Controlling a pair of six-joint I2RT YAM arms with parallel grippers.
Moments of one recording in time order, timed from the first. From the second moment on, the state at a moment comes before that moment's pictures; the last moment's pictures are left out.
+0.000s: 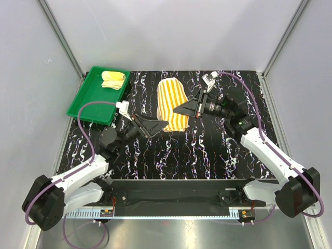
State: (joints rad) left arm -0.61 1.01 0.43 0.87 0.36 -1.05; right arm 0.49 1.19 1.01 0.23 -0.79 1.07
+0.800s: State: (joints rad) left arm -0.58 0.96 0.53 0.59 0.37 -0.99; right arm 0.55 1.25 1.03 -0.02 -0.75 0.91
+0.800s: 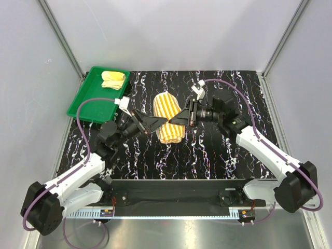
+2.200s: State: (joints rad) left arm -0.36 0.95 0.64 0.35 0.36 -0.96; right arm 0.63 1.11 1.26 -0.58 -0.35 0.62
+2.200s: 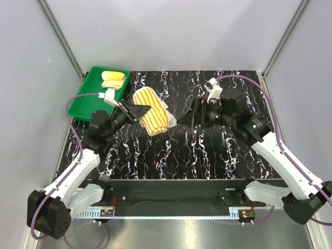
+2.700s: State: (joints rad) left arm 0.21 1.00 0.86 0.03 0.40 -0.83; right arm 0.63 1.11 1.23 -0.63 -0.30 0.61
